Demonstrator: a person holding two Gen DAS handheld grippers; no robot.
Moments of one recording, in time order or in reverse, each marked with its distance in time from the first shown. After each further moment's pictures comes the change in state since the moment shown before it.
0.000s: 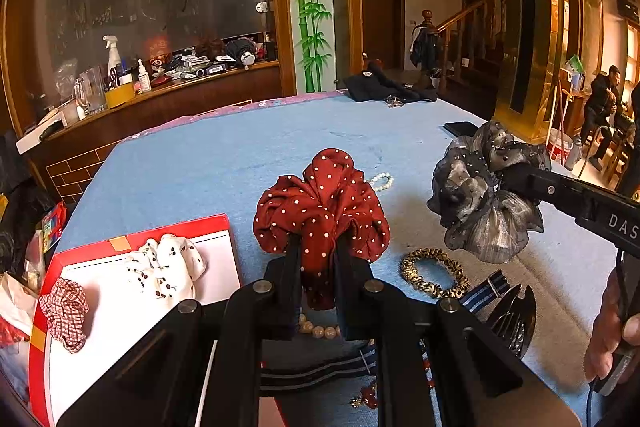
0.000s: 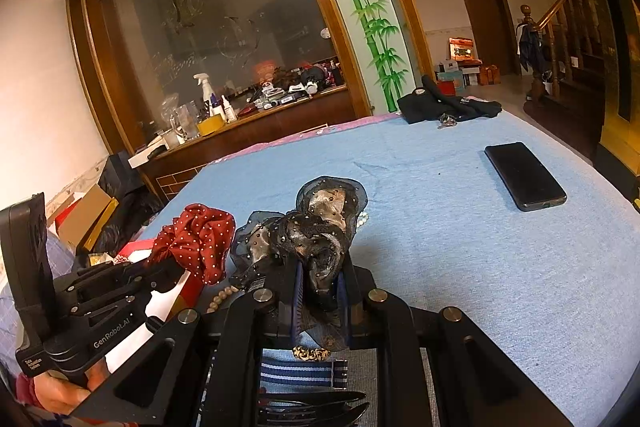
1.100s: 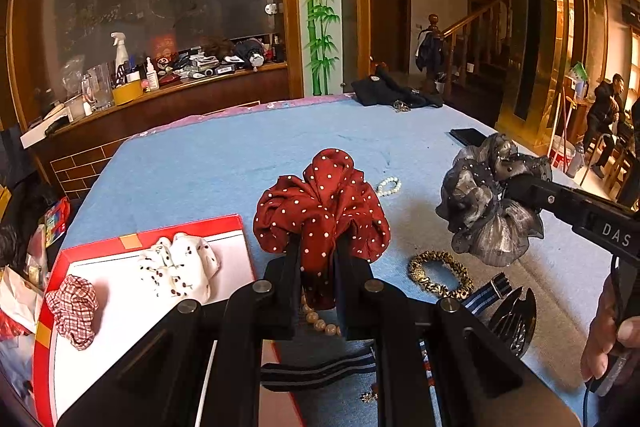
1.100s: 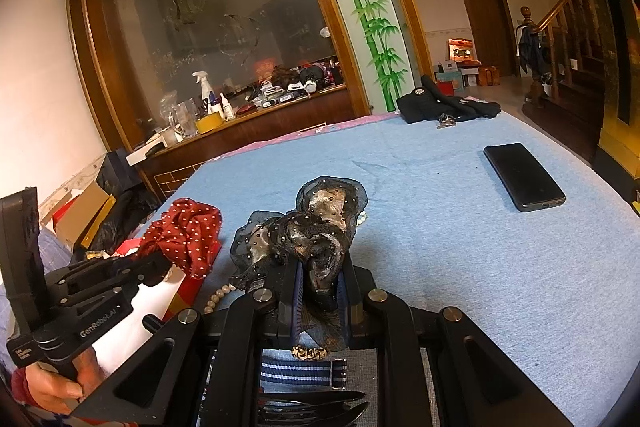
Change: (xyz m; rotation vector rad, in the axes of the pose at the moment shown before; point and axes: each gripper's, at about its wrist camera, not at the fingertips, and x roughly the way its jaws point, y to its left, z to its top) left arm -0.010 0.013 0.000 -0.028 -0.012 0.012; right arm 0.002 0.002 -0.003 0.000 0.003 -0.009
